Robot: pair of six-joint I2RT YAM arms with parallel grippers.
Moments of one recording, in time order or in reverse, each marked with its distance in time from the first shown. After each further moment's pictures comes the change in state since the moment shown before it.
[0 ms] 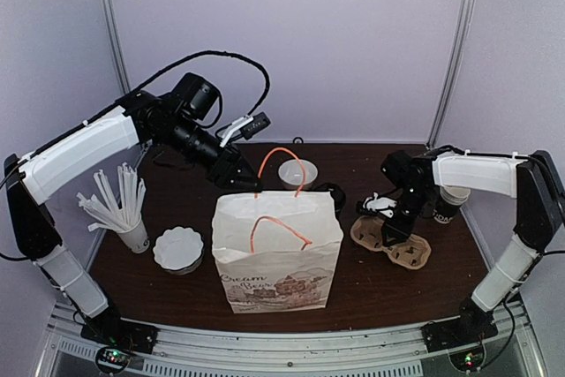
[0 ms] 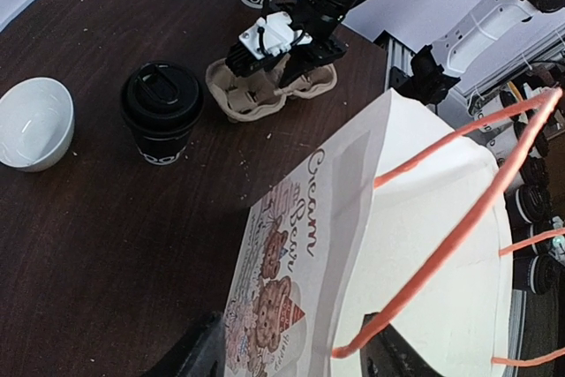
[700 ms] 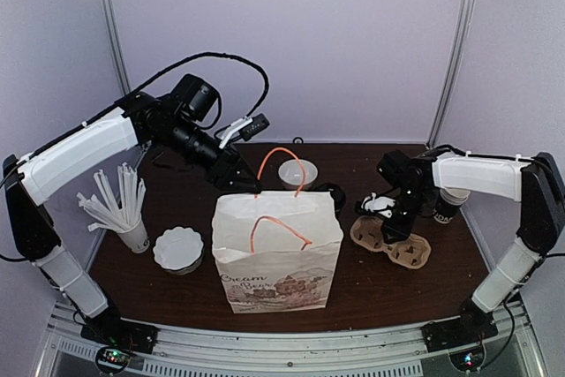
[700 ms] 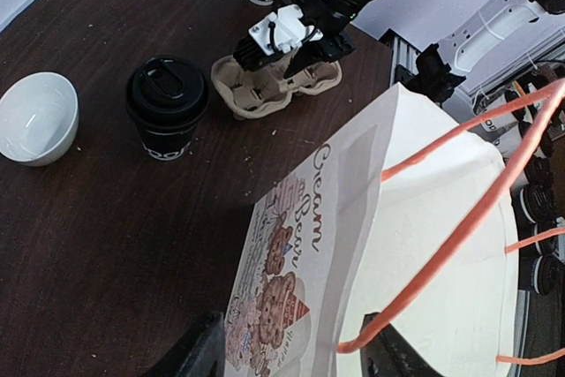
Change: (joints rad) left arm 0.000 -0.010 -0.016 0.006 -0.016 -0.002; right arm 0.048 -0.017 0.002 0.002 0.103 0.023
